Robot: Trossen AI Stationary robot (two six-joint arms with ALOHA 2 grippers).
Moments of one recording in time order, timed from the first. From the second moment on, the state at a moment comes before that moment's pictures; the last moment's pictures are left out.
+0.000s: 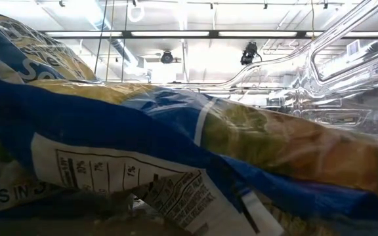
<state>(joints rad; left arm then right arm) -0.36 2.01 1.75 0.09 0.14 -0.03 0.56 1.16 1.09 -0.20 -0.07 0.81</state>
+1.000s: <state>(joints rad) -0.54 1.95 1.68 -0.69 -0.11 -1.91 0.58 1.05 1.14 -0.38 -0.07 0.70</state>
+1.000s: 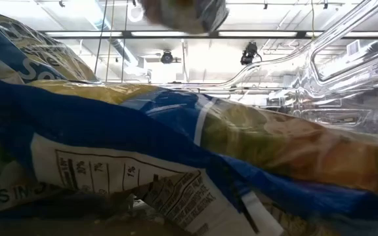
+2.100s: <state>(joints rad) -0.51 2.04 1.52 -0.23 -0.08 -2.02 0.74 1.05 1.14 -0.42 -0.04 0.69</state>
